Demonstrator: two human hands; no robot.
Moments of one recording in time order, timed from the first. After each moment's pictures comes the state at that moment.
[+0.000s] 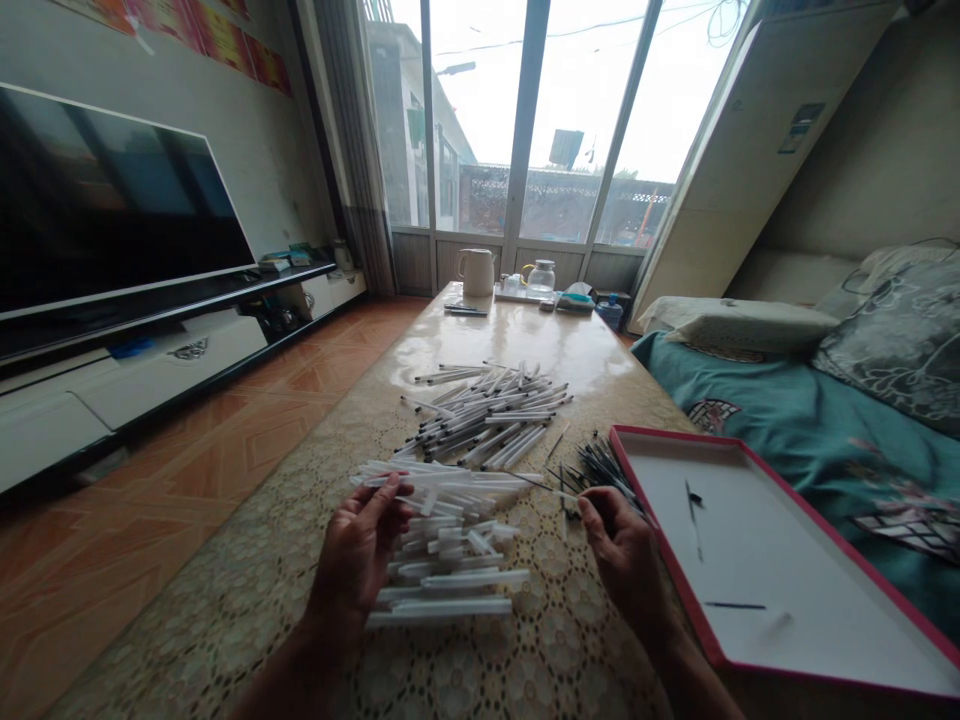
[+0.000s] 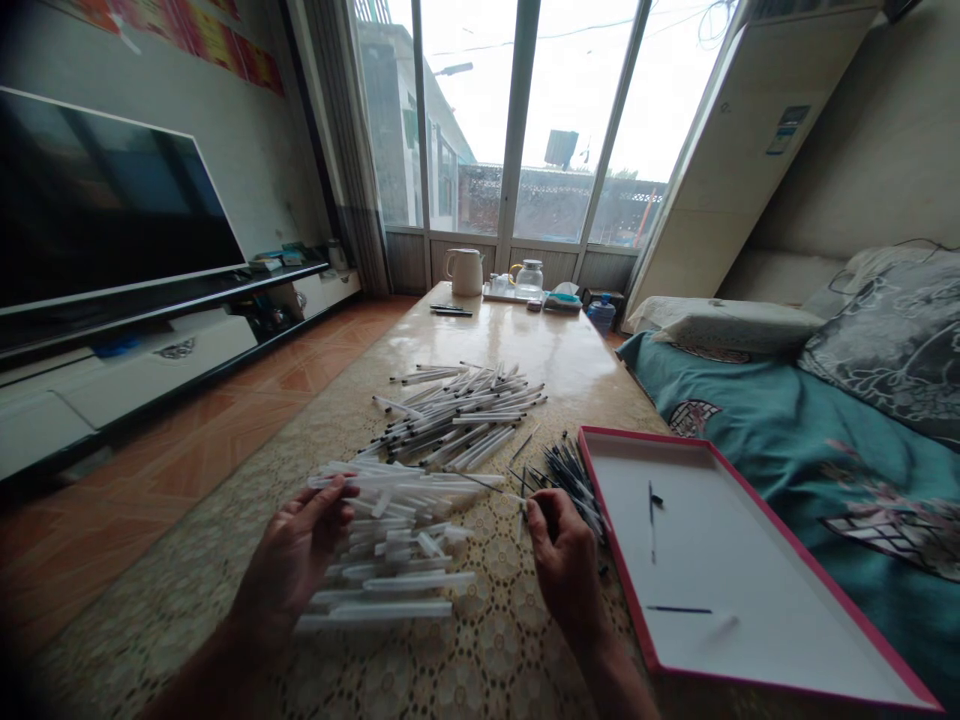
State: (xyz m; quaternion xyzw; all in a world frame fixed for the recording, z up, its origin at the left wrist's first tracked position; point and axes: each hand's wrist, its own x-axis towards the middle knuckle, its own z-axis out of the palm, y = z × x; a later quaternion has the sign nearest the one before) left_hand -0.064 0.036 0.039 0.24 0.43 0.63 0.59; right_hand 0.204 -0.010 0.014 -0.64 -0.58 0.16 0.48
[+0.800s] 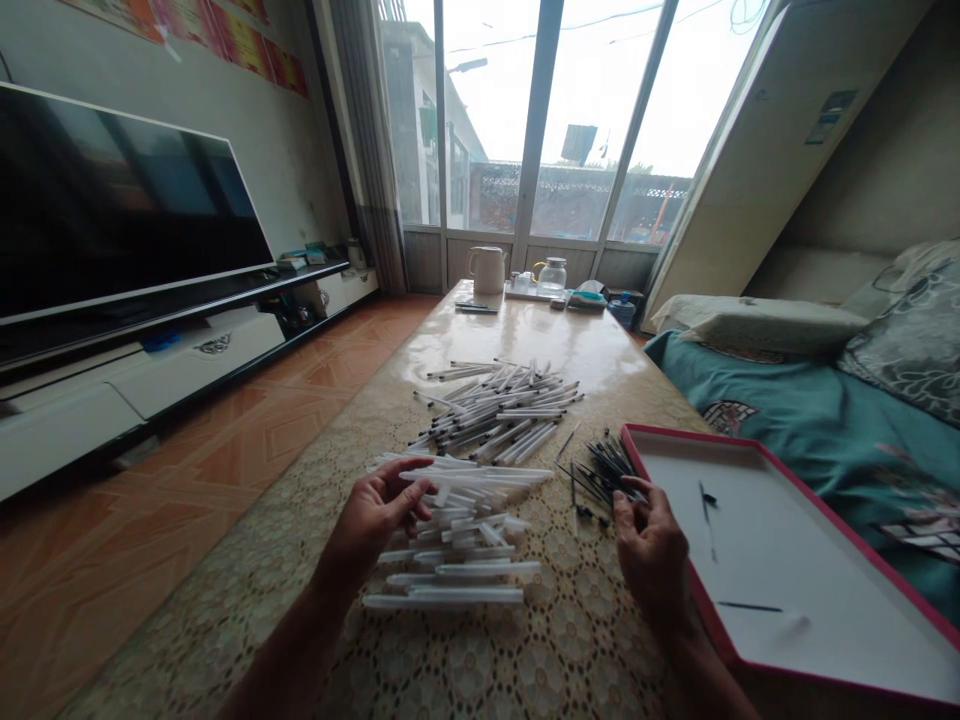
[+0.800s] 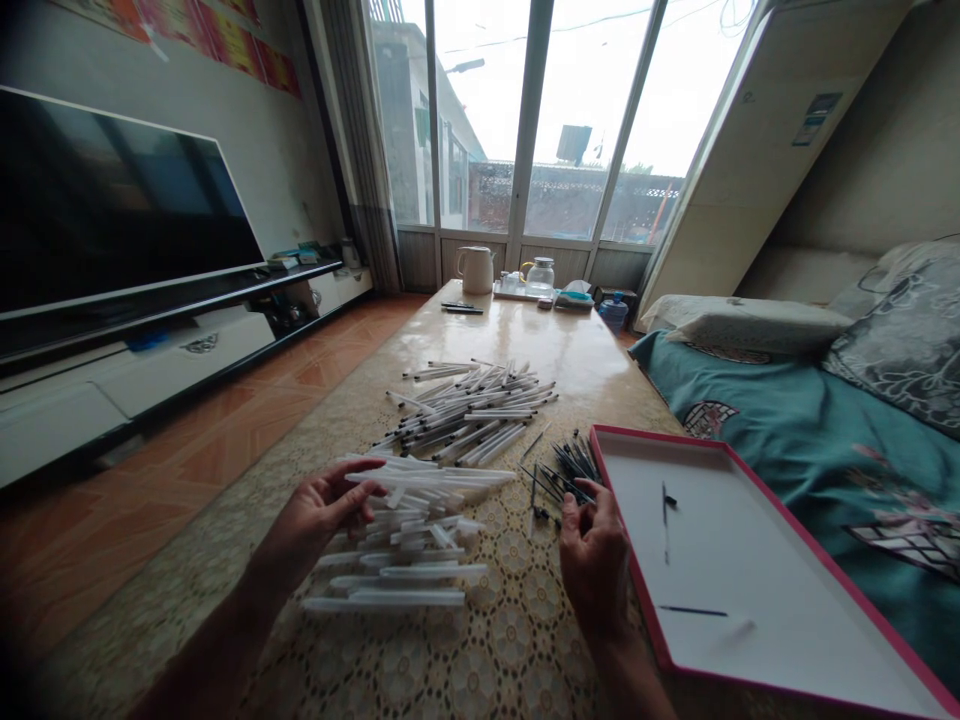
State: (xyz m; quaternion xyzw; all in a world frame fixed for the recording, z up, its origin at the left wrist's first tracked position) left_hand -0.085 0.040 0.045 0.52 0.48 0.47 0.52; right_hand 0.216 -0.008 0.003 -0.72 -0.50 0.02 0.49
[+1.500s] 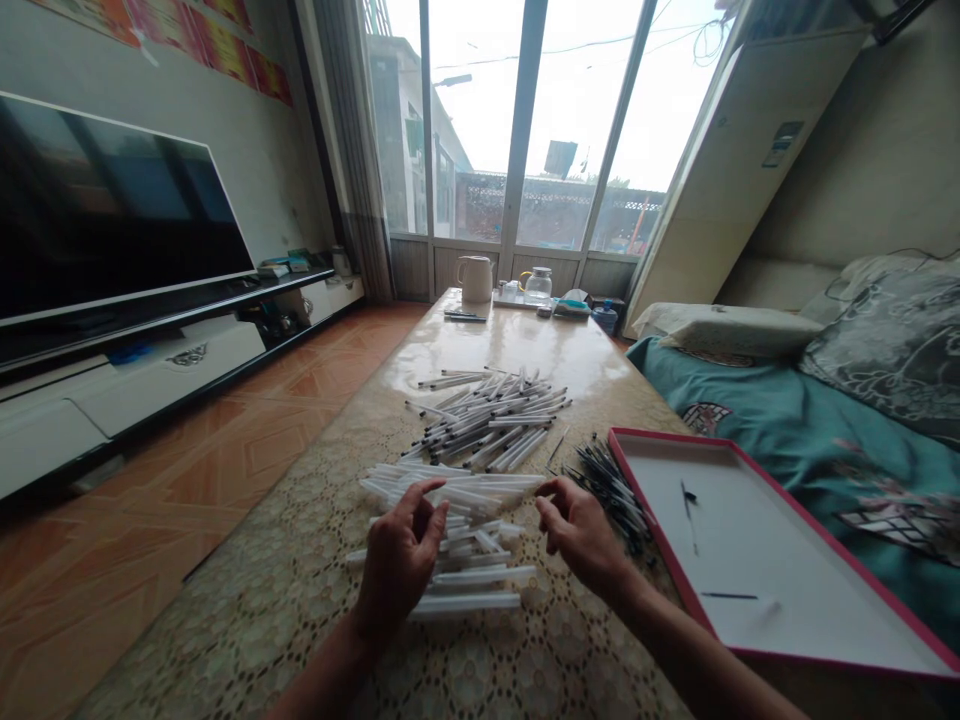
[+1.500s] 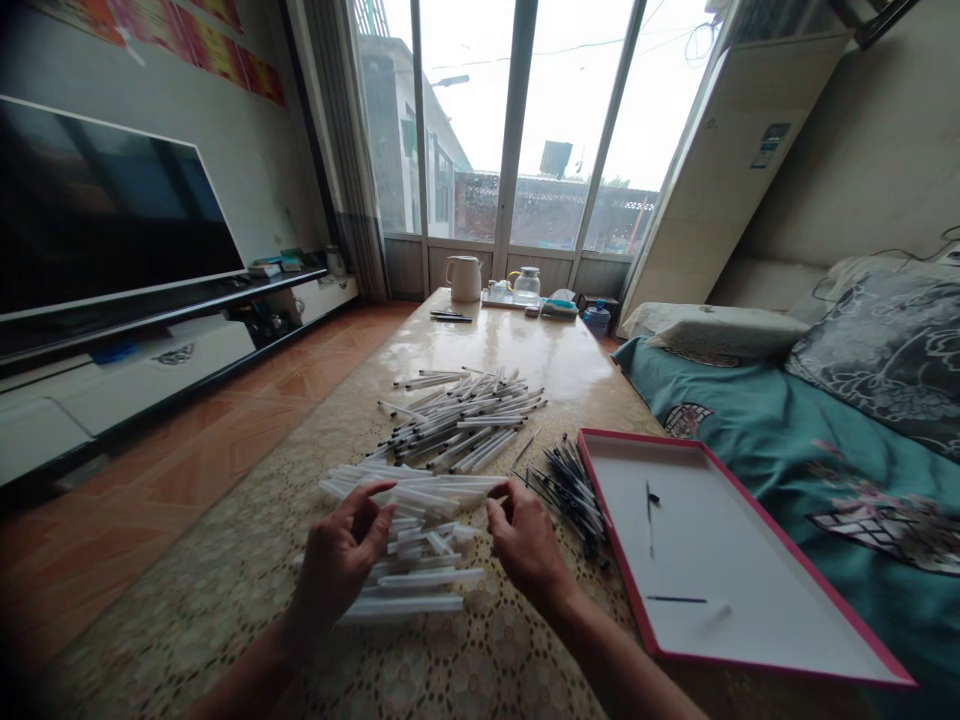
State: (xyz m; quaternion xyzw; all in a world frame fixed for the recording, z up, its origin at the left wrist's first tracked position) left_hand -0.057 0.023 0.025 0.69 0.53 0.44 0.20; right_hand 0.166 0.011 0.035 -0.64 -0.64 0.26 0.34
